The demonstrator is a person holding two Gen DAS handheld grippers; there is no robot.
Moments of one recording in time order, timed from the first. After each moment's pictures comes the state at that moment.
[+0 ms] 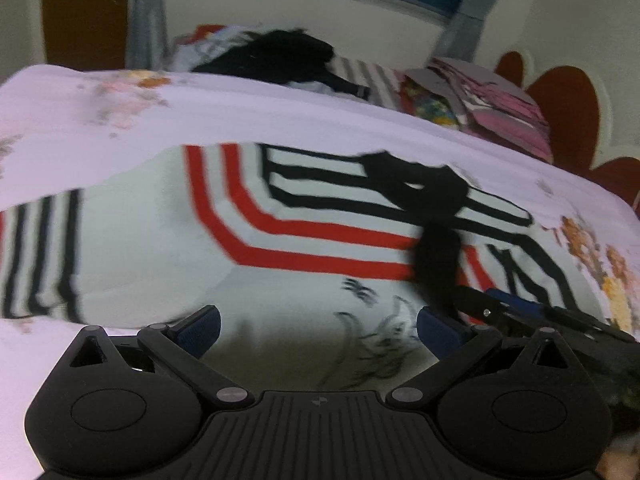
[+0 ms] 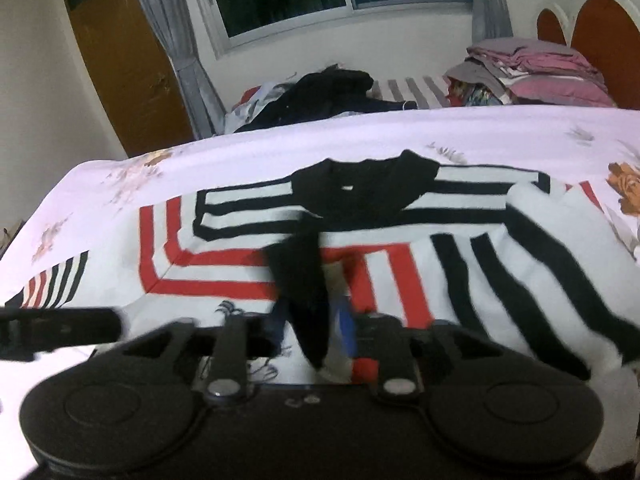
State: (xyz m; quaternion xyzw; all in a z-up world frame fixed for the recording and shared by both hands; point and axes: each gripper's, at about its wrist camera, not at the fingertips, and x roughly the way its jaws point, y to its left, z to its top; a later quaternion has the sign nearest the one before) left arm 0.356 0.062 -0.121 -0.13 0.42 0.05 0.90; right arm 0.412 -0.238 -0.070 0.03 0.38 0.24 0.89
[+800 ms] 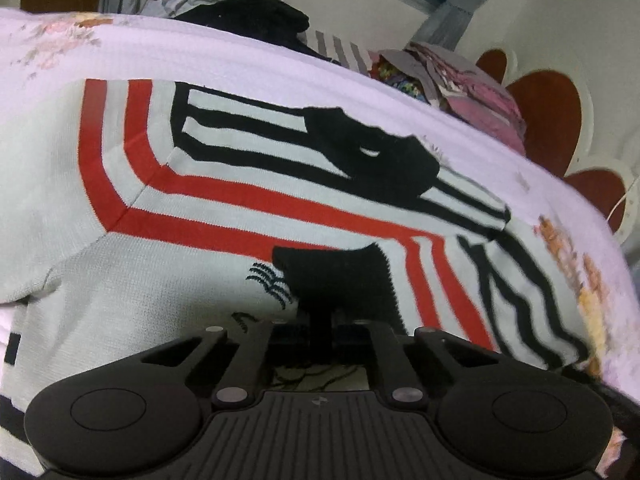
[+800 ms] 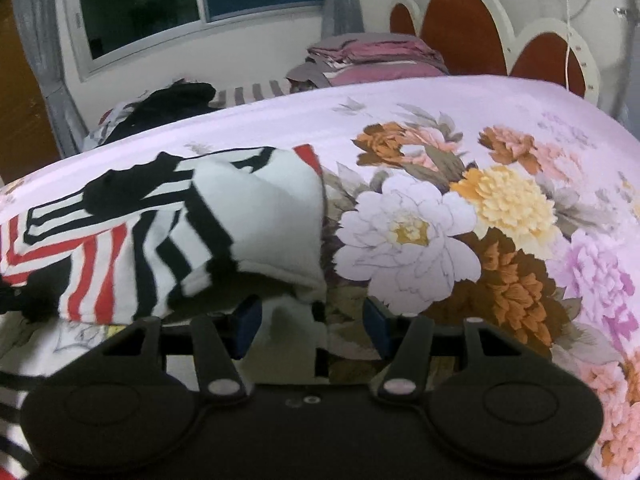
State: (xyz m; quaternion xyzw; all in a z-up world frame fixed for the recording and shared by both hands) left arm 0.406 0.028 -0.175 -0.21 0.43 0.01 0.88; right arm 0.403 -0.409 -0.091 0.02 0.40 0.04 0.92
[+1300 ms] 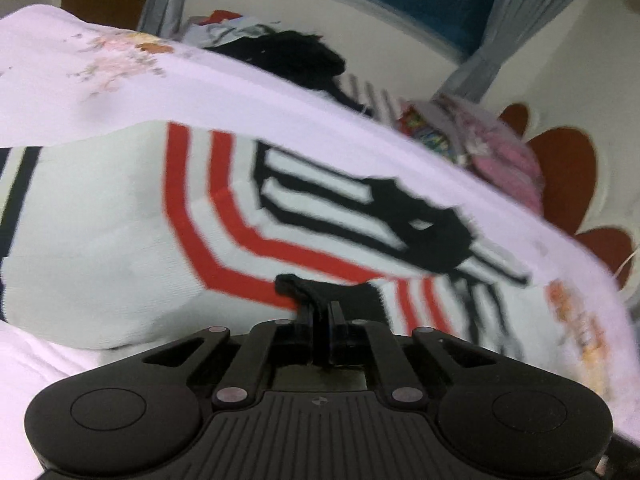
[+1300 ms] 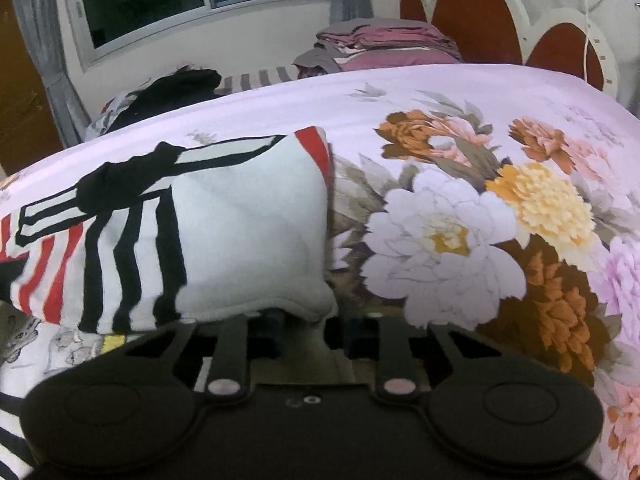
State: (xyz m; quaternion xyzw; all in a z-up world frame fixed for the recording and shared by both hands) left arm 0.396 0.085 -0.168 -0.23 0.39 0.06 0.89; right arm 0.427 -0.393 -0.103 0.03 0.41 0.06 0.91
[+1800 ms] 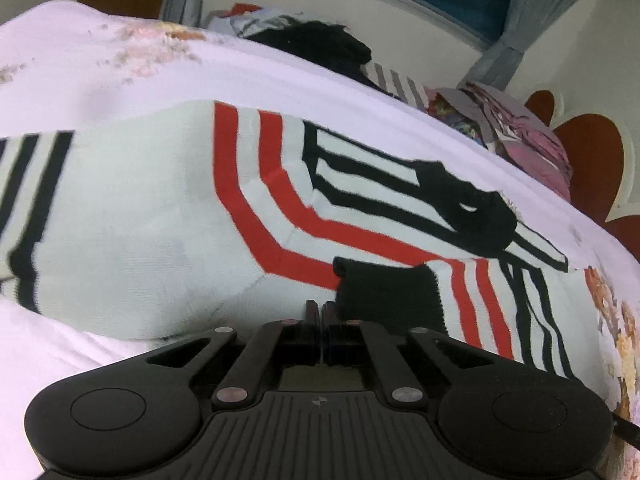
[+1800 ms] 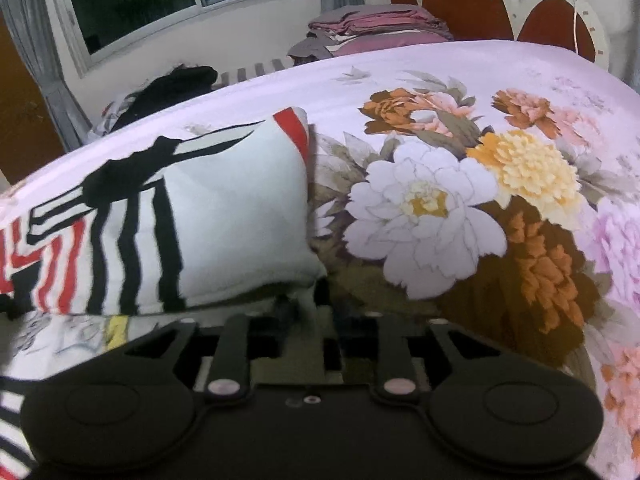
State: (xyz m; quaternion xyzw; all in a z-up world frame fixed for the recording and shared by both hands) left arm 0.383 0.098 -0.175 -0.21 0.40 0.09 0.89; right arm 0.401 -0.418 -0.095 0.06 0.42 0.06 0.90
